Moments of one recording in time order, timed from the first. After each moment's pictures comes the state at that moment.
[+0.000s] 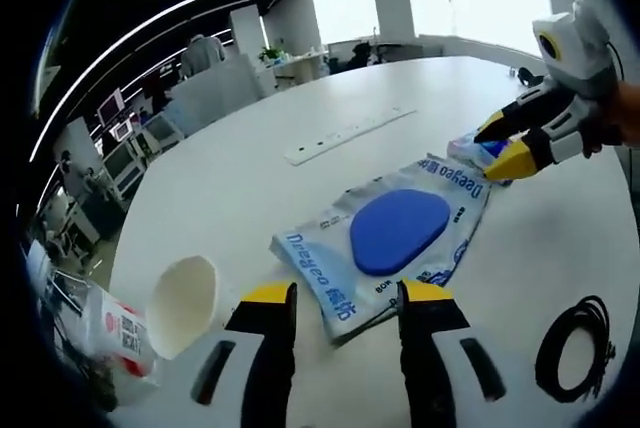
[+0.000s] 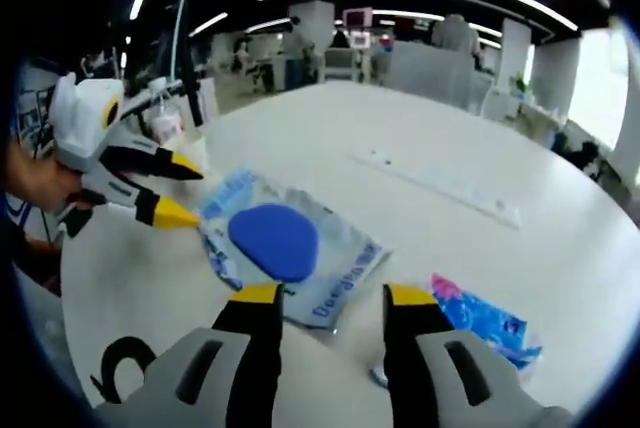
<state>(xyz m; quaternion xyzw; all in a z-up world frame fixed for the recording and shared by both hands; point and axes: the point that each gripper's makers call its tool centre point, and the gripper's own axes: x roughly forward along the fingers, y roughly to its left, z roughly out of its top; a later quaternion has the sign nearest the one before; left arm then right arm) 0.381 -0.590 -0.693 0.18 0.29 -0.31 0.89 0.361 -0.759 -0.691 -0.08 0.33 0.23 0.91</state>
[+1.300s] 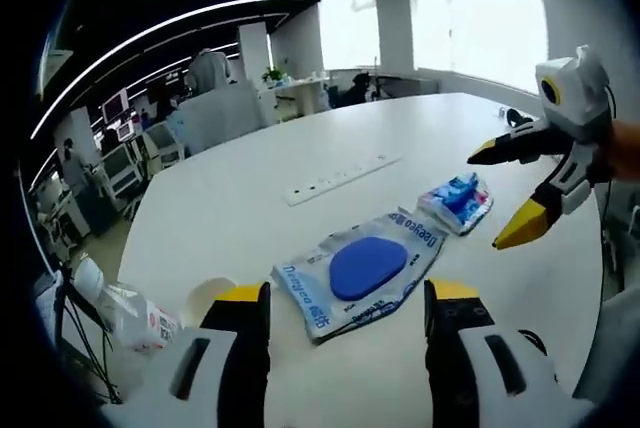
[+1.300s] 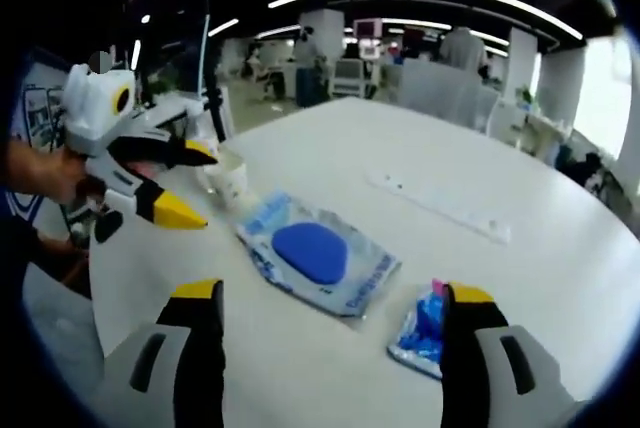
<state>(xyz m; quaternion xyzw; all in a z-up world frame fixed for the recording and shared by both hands) 0.347 -0.594 -0.624 0.12 0.26 -0.32 0.90 0.319 -0.747 -0.632 -0.09 0.30 0.26 0.91</state>
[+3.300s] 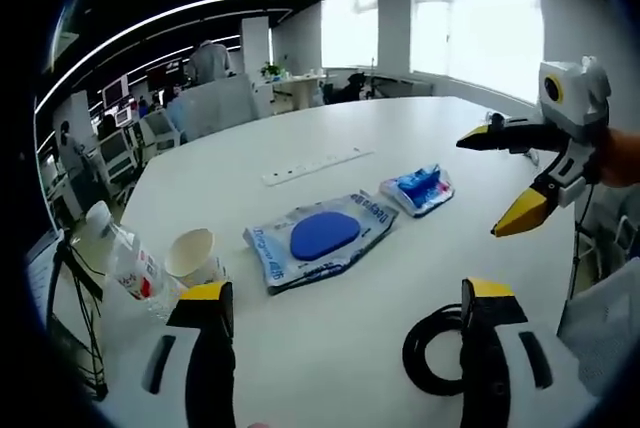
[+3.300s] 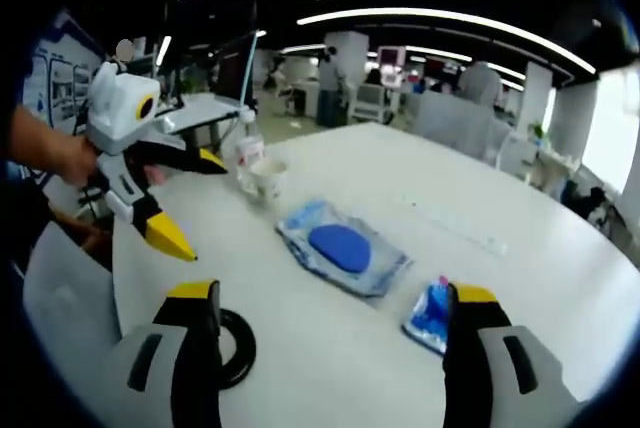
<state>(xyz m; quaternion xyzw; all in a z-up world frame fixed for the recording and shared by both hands) 0.265 -0.594 -0.624 0.10 0.27 -0.33 0.90 0.253 -0.741 -0.611 -0.11 0.25 0.29 0.92</state>
